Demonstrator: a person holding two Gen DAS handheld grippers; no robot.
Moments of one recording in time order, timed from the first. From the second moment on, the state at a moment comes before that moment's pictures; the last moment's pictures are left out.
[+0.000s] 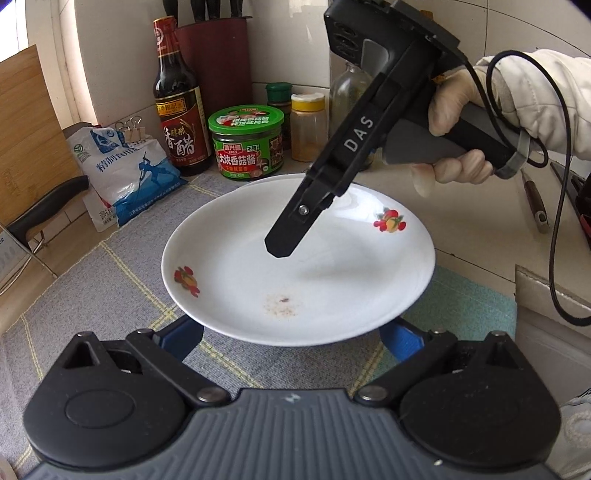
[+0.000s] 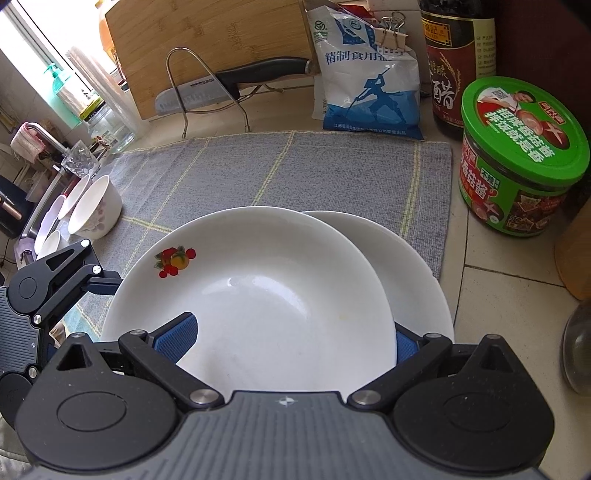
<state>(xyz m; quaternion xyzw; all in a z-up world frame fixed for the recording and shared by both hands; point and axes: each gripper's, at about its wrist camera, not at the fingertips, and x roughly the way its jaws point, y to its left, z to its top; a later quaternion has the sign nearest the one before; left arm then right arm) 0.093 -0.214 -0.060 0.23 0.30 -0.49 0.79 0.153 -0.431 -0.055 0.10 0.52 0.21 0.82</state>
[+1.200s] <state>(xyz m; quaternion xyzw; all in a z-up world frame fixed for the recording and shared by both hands) 0.103 -0.218 -0.064 0.23 0.29 -0.50 0.78 0.125 -0.444 -0.032 0.07 0.53 0.14 0.84</state>
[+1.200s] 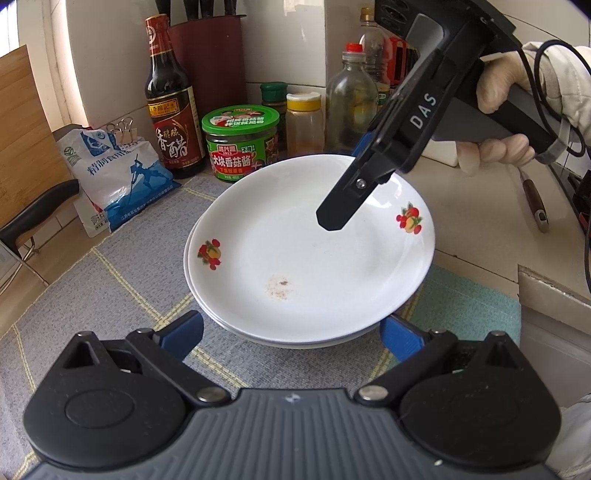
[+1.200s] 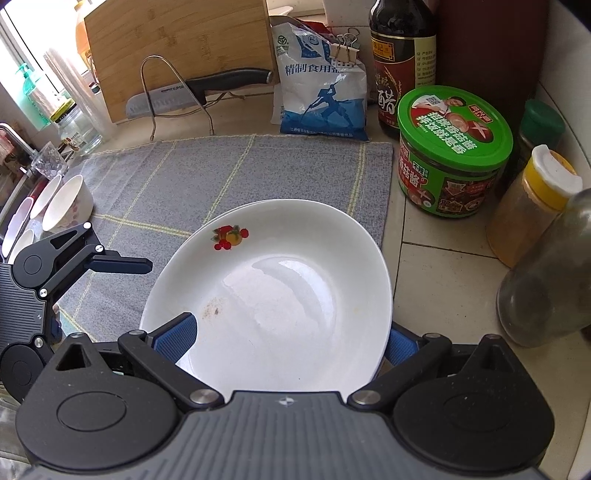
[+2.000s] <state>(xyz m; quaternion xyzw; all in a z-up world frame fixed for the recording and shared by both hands) 0.098 -0.175 -0.038 0.16 0.28 -0.45 0.83 0.080 -0.381 -0.010 -0.09 0.43 0.09 0.90</state>
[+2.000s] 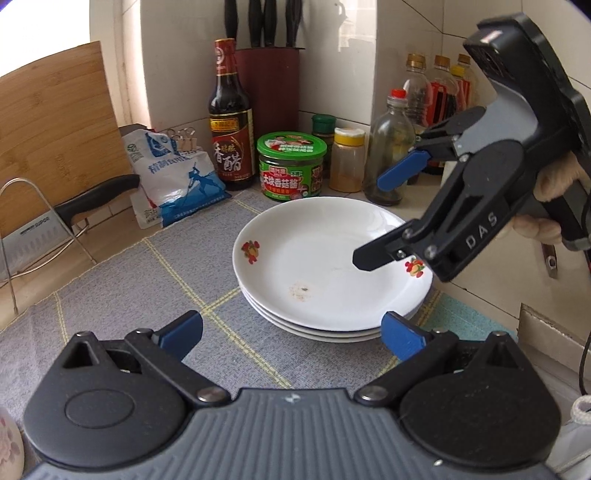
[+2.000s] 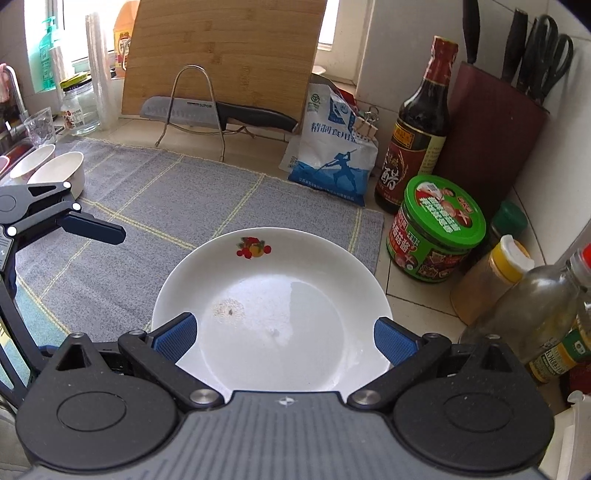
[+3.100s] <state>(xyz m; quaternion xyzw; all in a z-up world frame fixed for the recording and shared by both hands) 0.074 0.043 -0.037 0.12 0.33 -0.33 0.88 0.066 -0.182 -0.011 -0.07 0.39 0.18 0.90</state>
